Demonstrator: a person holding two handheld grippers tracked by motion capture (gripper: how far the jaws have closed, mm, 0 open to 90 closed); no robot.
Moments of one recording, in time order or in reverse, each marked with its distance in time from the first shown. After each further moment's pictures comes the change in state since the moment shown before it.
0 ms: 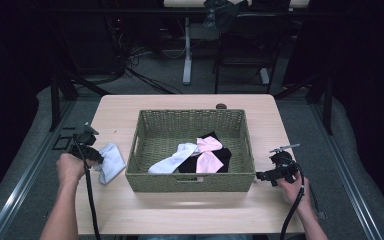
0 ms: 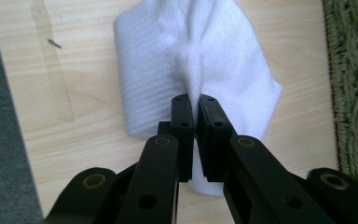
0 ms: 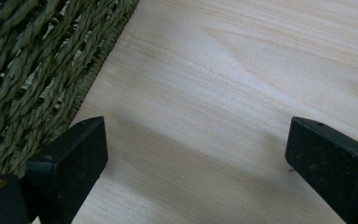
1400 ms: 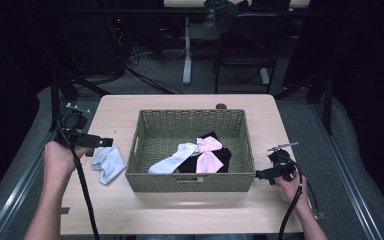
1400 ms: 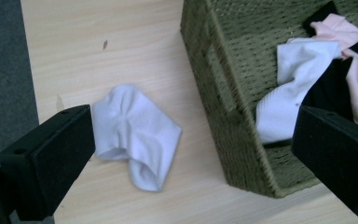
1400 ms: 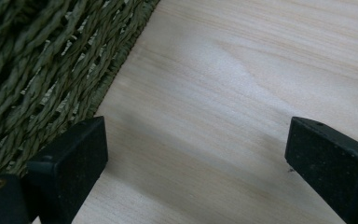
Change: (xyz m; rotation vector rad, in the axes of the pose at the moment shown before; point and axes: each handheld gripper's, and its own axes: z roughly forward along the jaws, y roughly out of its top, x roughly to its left) left arm -0.071 -0.004 -0.139 -0.309 -0.039 0.122; right arm 0.003 0.006 0.002 -0.011 0.024 0.001
